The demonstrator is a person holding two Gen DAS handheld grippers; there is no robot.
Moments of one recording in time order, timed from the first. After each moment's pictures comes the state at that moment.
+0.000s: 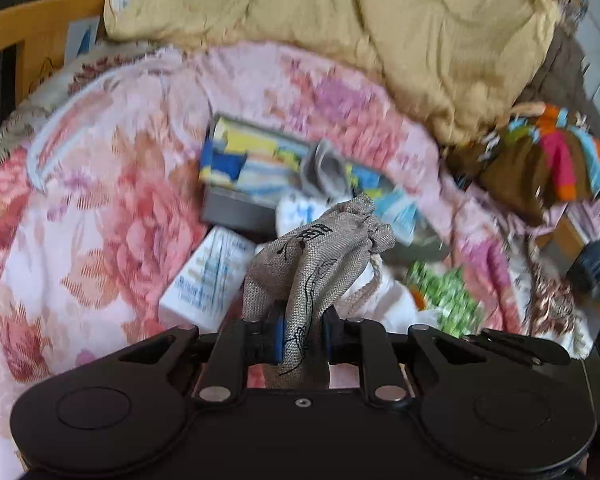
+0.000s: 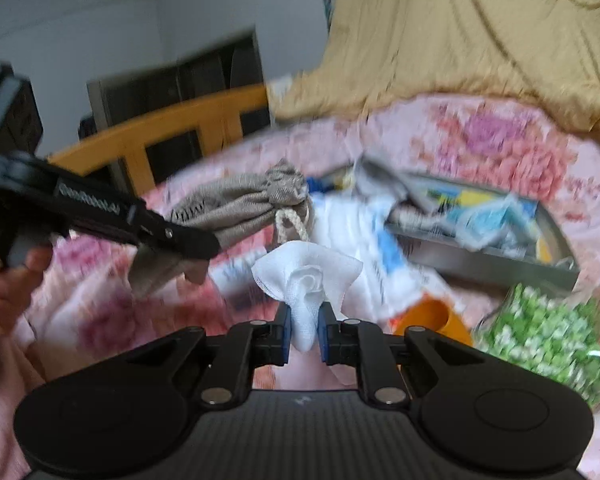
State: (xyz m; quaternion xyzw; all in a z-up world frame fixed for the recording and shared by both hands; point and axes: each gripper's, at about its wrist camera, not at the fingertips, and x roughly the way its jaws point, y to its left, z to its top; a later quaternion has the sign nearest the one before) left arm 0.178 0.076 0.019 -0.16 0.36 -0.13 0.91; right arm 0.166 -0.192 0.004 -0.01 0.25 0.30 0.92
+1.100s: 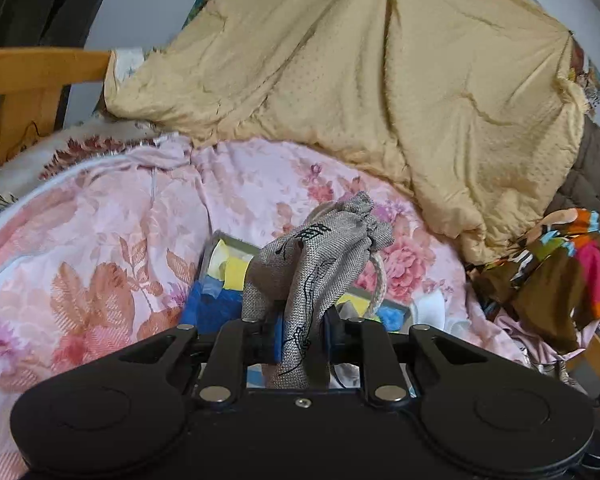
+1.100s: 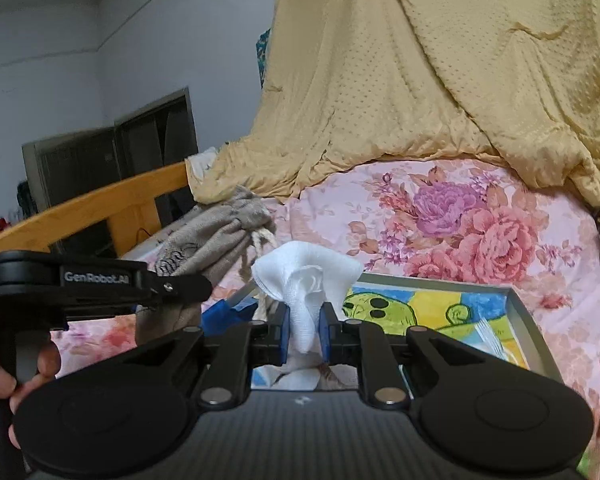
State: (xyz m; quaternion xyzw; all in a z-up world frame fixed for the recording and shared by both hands) left arm 0.309 0.080 0.017 -0.21 0.24 -0.08 0.94; right arm 0.311 -0.153 0.027 0.00 0.19 0.22 0.96
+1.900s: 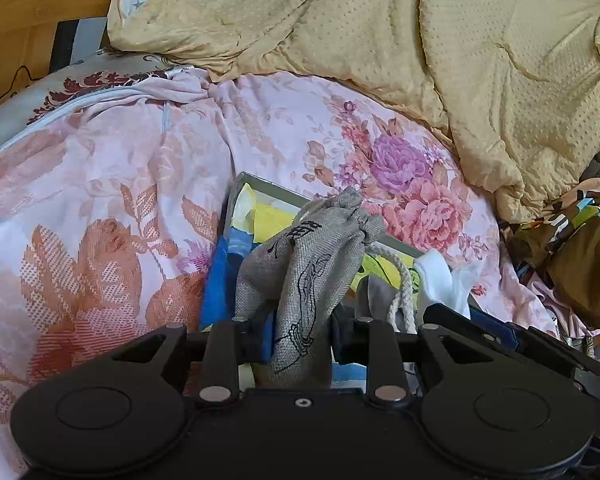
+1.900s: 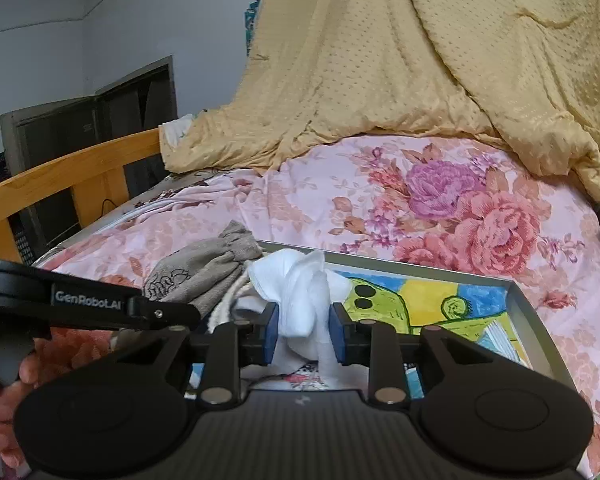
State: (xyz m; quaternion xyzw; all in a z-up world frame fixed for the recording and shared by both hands) left arm 0.356 0.094 -0.020 -0.21 0.32 -0.07 0.92; right arm 0.349 -0.144 0.006 -0.01 0.22 0.19 0.96
